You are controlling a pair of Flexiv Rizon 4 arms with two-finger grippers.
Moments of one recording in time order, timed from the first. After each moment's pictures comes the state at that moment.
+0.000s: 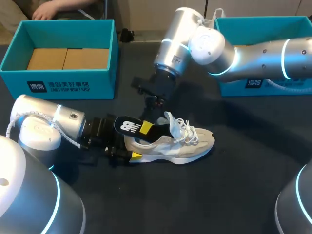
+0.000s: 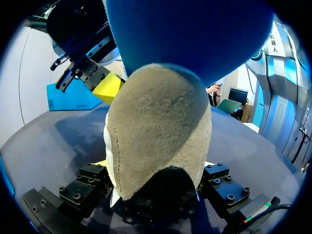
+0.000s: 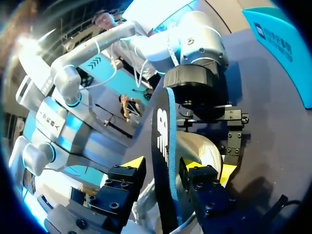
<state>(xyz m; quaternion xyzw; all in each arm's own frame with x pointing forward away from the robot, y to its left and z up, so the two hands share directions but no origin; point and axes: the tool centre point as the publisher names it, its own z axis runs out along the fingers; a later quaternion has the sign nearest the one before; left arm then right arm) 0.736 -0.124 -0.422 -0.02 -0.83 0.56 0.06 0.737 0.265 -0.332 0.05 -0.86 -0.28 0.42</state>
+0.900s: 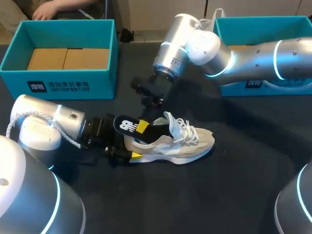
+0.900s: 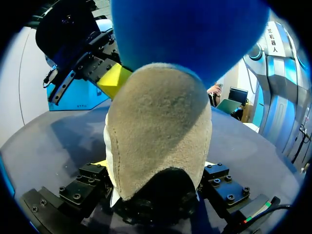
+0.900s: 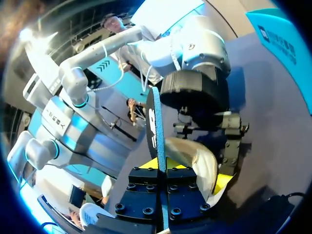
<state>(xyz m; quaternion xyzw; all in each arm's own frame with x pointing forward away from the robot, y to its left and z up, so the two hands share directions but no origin) 0.736 -0.124 -0.422 -0.02 -0.83 0.56 0.06 0.745 0.277 -0.333 0.07 -0.84 -0.31 0.44</state>
